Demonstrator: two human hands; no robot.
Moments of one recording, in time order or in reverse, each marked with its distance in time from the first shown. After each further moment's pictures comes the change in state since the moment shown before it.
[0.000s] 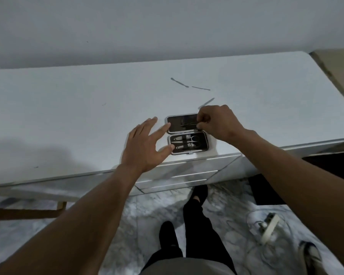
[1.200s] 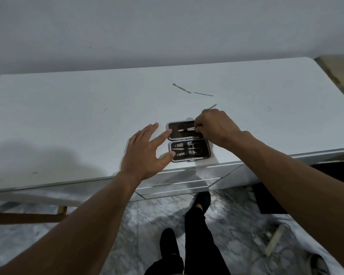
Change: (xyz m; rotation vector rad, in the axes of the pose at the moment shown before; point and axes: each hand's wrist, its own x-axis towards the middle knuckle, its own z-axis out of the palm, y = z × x) left_hand 0.001 0.001 -0.002 0.005 -0.005 -0.013; right_hand 0.018 -0.006 0.006 -0.290 -0.071 -0.148
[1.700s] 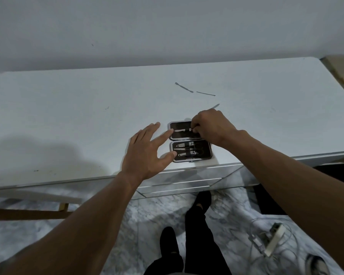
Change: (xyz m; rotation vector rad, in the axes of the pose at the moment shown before) left_hand 0.000 0.001 0.001 -0.010 0.015 -0.007; right_hand 0.012 -0.005 0.006 0.065 -0.039 0.013
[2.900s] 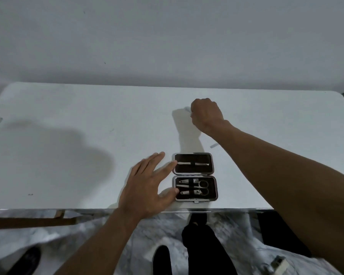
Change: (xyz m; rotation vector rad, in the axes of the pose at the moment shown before) left_hand 0.002 0.003 -0.005 -0.036 -0.056 -0.056; right_hand 0.132 -0.008 -0.029 -0.116 0.089 0.117
